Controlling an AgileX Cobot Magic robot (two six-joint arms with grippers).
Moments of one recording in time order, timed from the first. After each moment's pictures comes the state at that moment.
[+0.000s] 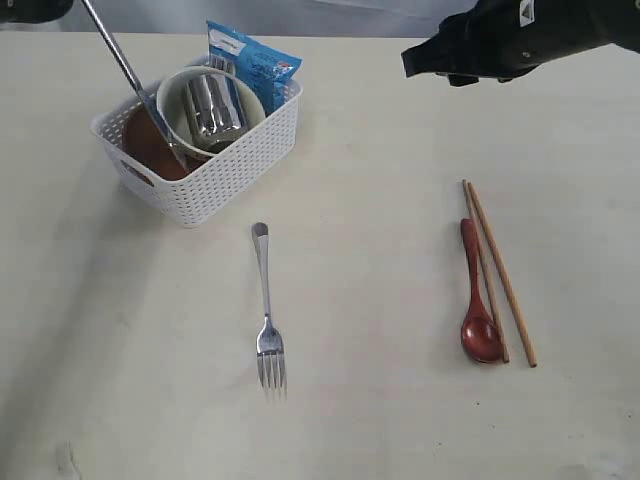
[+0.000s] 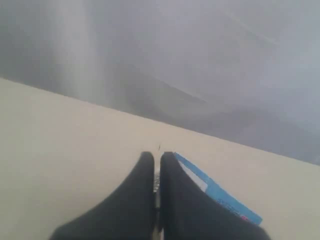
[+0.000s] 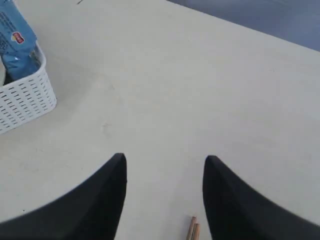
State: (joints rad) left arm -0.13 1.43 -0.86 -0.46 -0.15 0.00; right arm 0.43 1.55 -1.05 -0.36 0.37 0.32
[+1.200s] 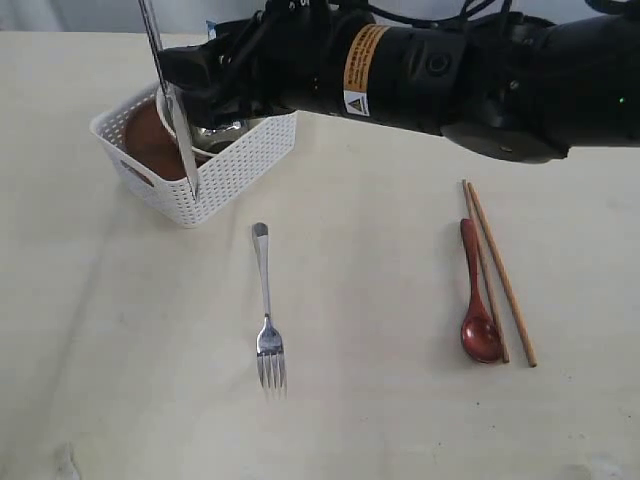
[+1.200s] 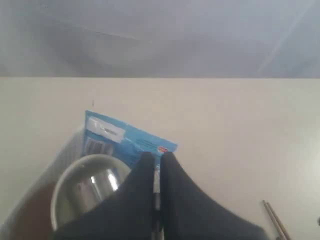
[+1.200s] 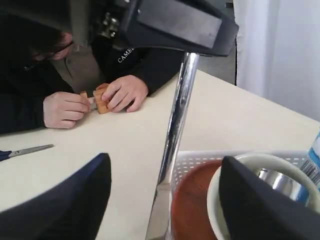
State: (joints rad) left arm -0.21 1.37 -1.06 -0.49 0.29 0.18; right arm 0.71 1.66 -0.96 -0.74 -0.52 0.75
